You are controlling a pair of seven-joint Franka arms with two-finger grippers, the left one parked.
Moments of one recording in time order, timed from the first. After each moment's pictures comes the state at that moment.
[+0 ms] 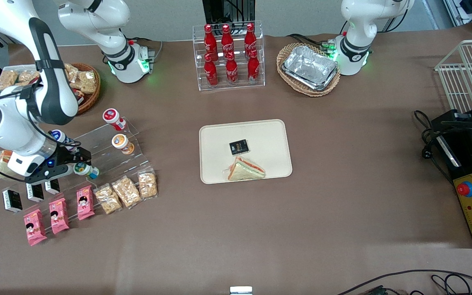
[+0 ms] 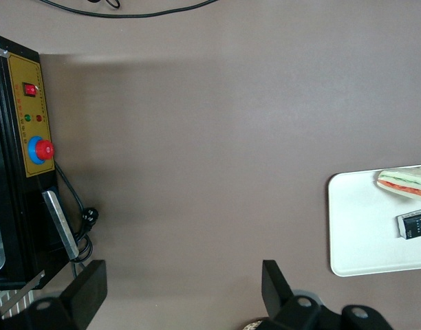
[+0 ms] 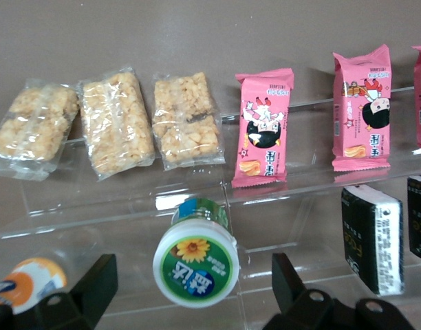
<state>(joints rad) 0.08 0.10 -0.18 -2.17 0.02 2.30 -0.40</state>
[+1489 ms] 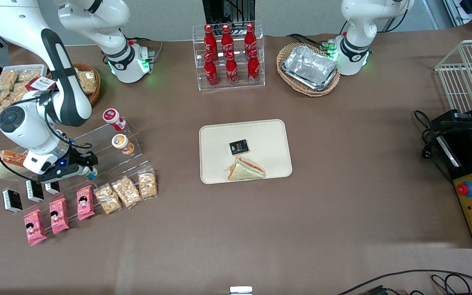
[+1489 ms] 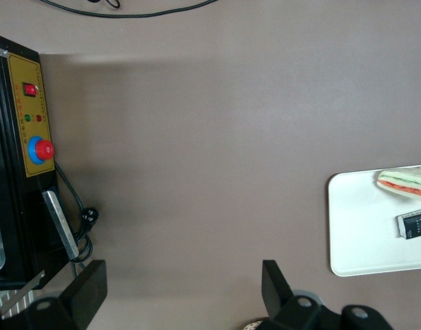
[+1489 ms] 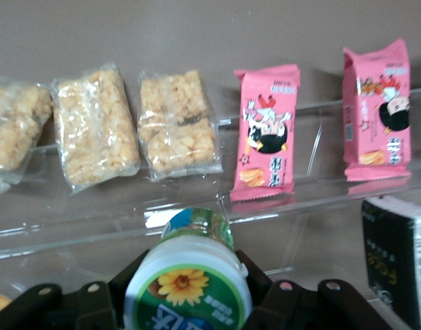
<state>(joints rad) 0.08 0.13 -0.18 -2.27 0.02 2.51 -0.40</state>
